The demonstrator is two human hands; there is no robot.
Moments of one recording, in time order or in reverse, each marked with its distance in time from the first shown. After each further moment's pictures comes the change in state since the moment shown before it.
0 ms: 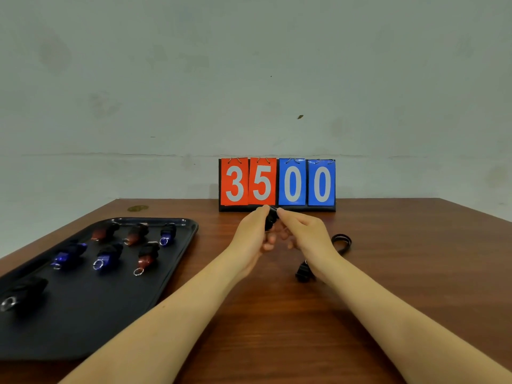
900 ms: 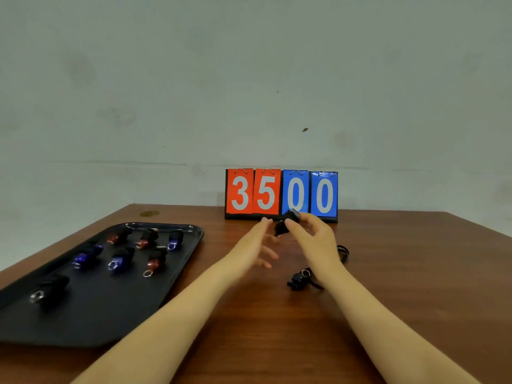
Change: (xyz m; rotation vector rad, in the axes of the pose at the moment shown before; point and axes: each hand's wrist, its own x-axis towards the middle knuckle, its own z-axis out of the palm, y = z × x) left_hand -0.002 -0.003 -0.003 0.333 -0.039 0.056; right_hand 0.003 0.002 -0.017 -0.067 0.073 -0.152
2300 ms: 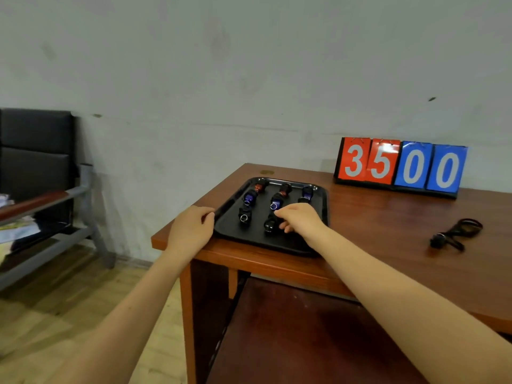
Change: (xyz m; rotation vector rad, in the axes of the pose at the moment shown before) left_hand -0.212 -0.070 -0.321 0.898 0.661 0.048; right_hand -0.099 -0.069 0.257 -0.185 -0.475 0.377
